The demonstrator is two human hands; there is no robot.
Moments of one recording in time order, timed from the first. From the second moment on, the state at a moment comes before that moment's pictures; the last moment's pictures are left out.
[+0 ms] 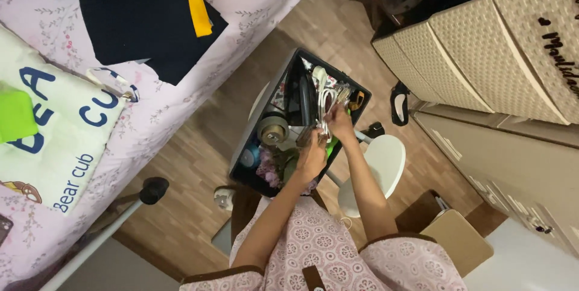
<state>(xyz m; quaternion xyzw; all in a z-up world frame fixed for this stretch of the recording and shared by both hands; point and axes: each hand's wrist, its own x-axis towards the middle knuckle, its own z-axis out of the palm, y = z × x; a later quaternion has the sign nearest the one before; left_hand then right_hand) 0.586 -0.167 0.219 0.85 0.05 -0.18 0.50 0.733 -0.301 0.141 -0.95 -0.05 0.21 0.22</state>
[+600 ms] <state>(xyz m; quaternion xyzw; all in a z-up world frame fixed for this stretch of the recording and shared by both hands) 0.578 -0.187 0.160 0.80 0.08 0.03 0.59 0.735 -0.266 0.110 -0.98 0.01 0.22 0.01</state>
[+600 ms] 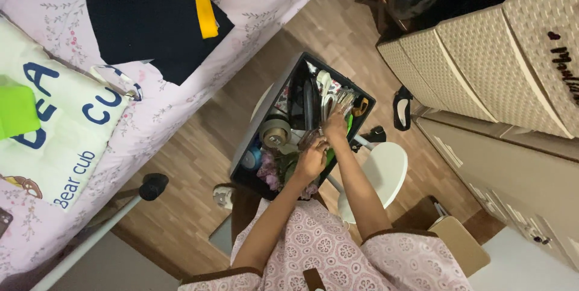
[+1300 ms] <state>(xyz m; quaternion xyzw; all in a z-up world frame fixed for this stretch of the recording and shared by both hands) 0.606 -0.202 0.177 0.95 0.06 -0.09 0.29 0.814 -0.325 -0.043 -0.96 -0.21 0.10 0.12</state>
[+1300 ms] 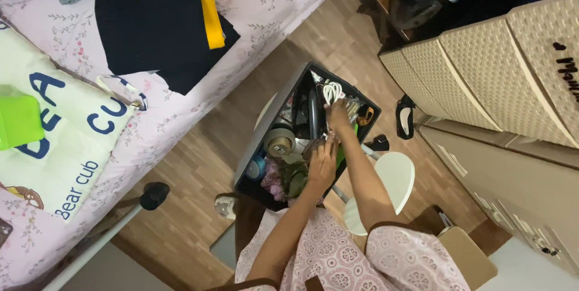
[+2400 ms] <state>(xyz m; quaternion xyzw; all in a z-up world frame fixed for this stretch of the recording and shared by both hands) 0.621 -0.245 0.146 0.94 -0.04 -0.26 0.19 0.745 -0.269 0.177 -0.94 -0.15 0.17 0.26</state>
